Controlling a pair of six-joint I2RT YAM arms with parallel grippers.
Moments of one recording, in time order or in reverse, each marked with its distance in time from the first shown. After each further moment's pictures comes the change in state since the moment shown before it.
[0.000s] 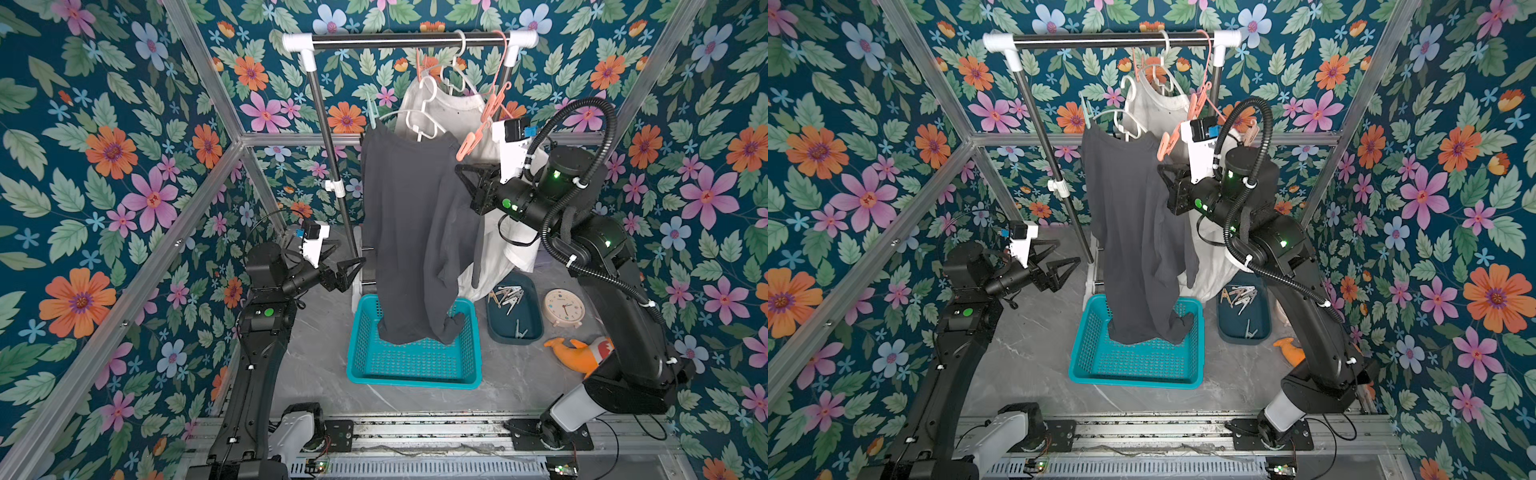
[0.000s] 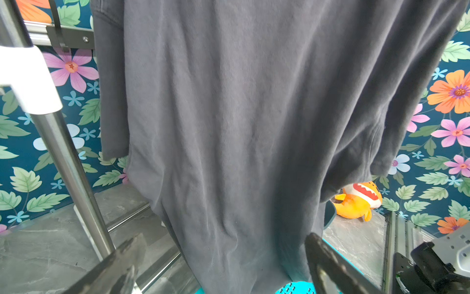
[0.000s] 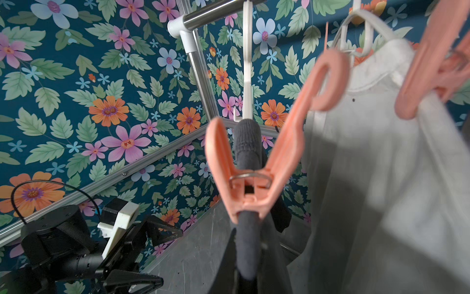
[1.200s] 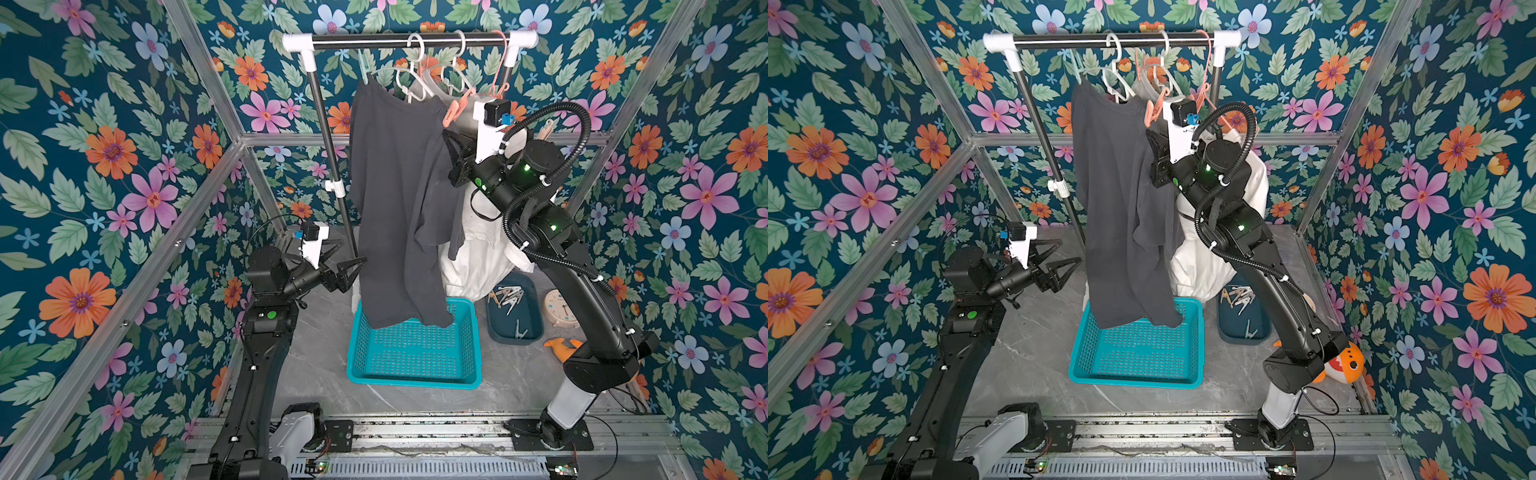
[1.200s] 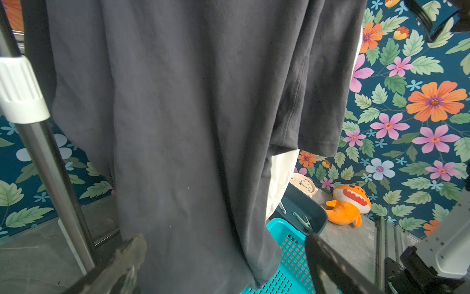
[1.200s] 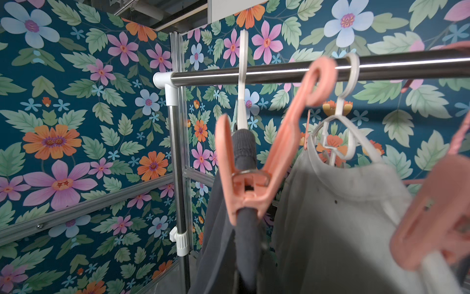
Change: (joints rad) left arm 0.000 -0.012 -0.050 0.121 0.031 -0.071; right arm 0.001 0.119 -0.058 0.449 0.121 -0.209
